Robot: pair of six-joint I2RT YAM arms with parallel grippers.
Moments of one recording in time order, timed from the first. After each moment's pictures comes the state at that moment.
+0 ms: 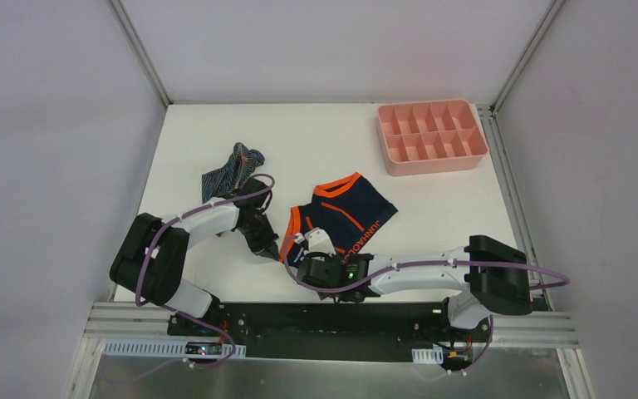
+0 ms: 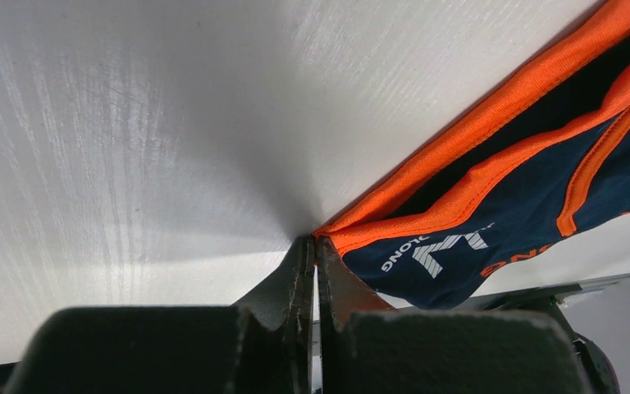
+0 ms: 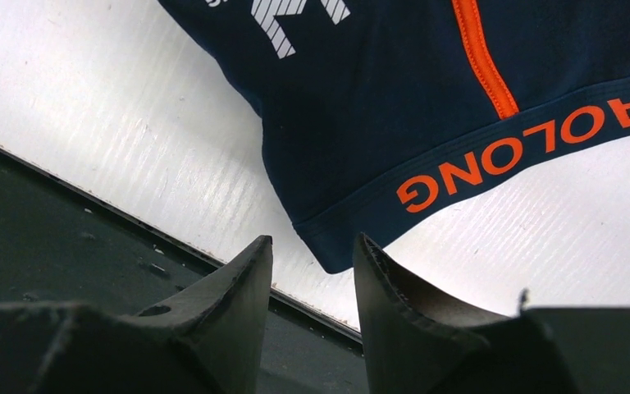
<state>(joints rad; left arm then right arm) -0.43 1.49 0.74 -0.62 0.23 -0.92 1.43 1.57 0.95 -0.53 0.44 0.74</state>
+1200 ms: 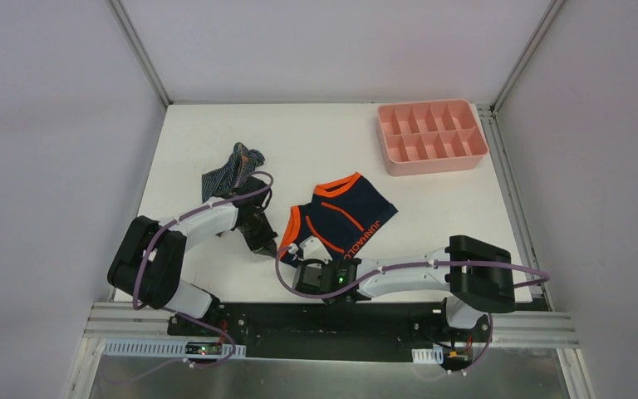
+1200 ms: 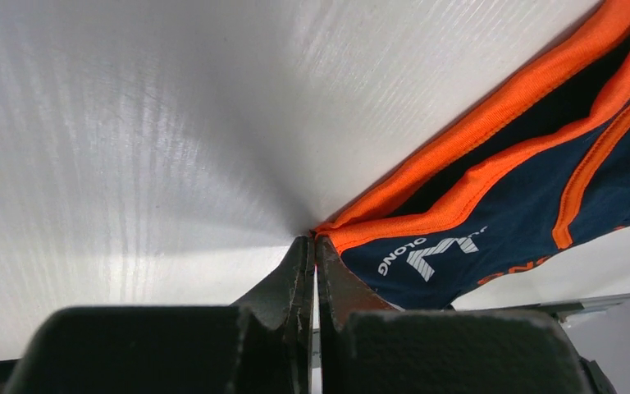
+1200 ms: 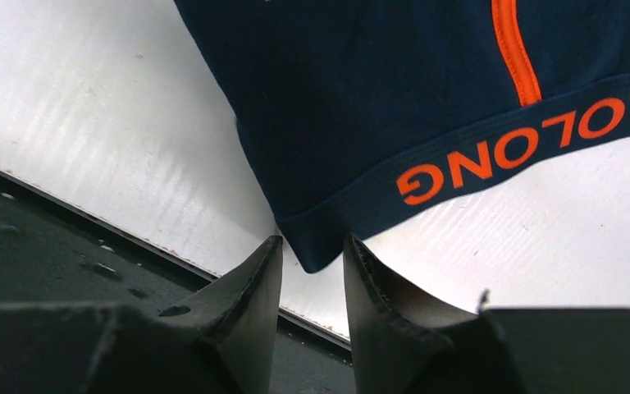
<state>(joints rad) -0.43 1.48 0.75 -0.64 0.21 -0.93 1.46 1.66 0.97 -0.57 0.45 0.68</state>
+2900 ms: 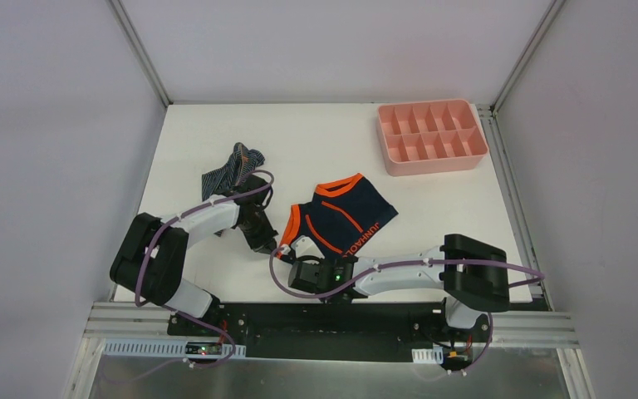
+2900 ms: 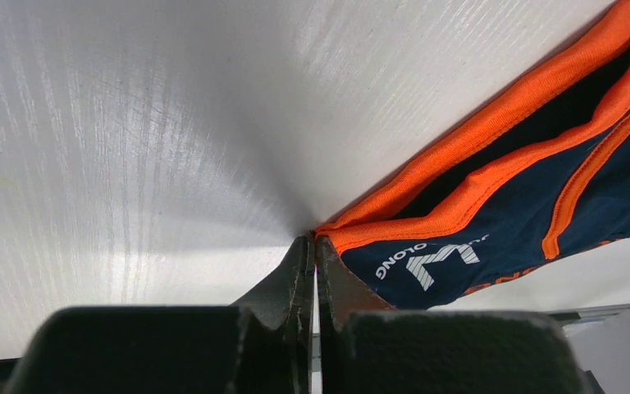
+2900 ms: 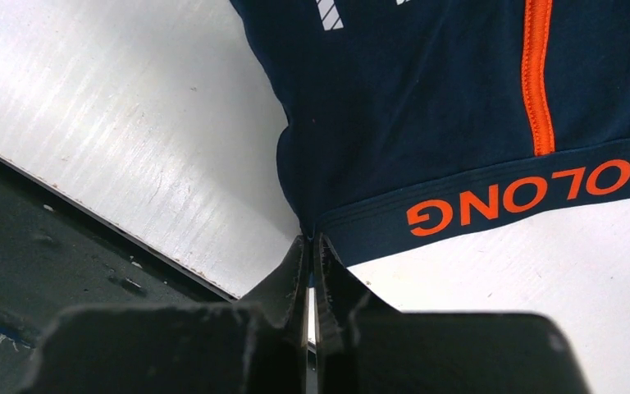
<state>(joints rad) -0.43 1.49 0.77 -0.65 0.18 -0.94 1.44 1.69 0.98 -0.49 0.41 0.58</state>
